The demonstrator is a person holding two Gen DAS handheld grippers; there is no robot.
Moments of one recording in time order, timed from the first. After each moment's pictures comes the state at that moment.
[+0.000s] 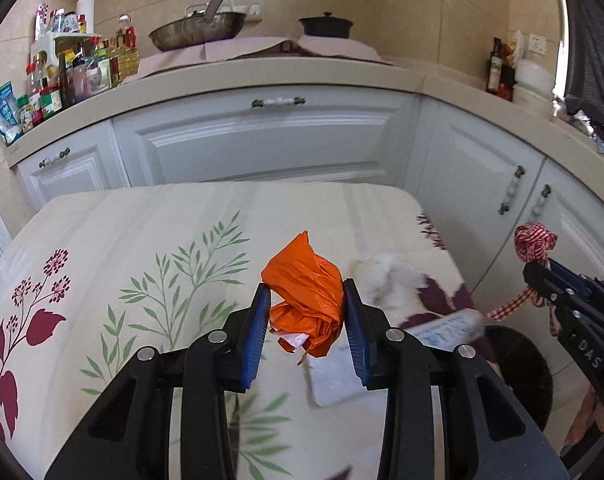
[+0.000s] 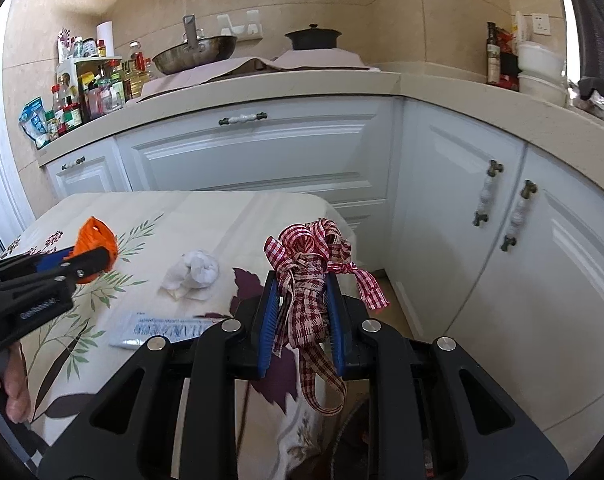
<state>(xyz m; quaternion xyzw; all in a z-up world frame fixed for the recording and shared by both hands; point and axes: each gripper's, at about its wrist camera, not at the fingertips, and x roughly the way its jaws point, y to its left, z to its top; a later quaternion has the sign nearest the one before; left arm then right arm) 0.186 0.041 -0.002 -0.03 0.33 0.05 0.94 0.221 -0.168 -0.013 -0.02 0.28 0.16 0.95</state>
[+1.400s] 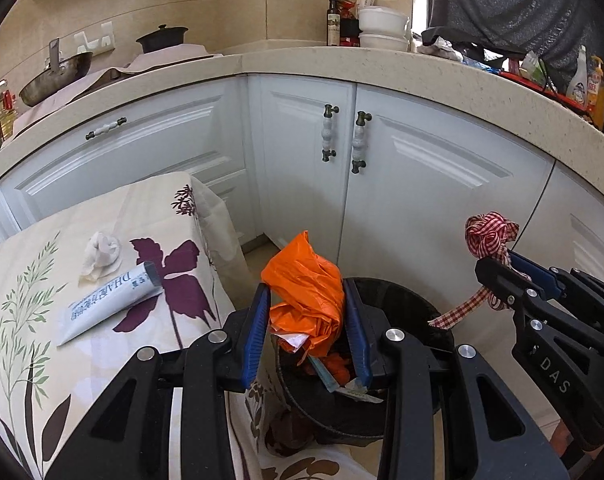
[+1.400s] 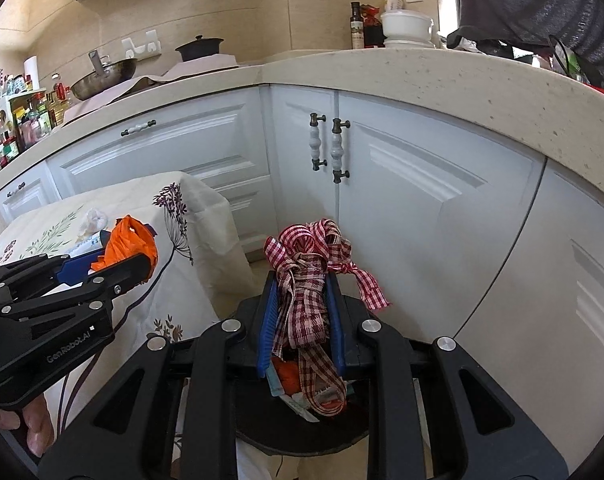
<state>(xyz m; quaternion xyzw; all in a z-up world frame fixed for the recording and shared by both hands) 0.153 -0.170 -0.021 0.04 0.34 -0.13 0.93 0.130 -0.331 -0.033 0.03 0.30 0.02 0.95</state>
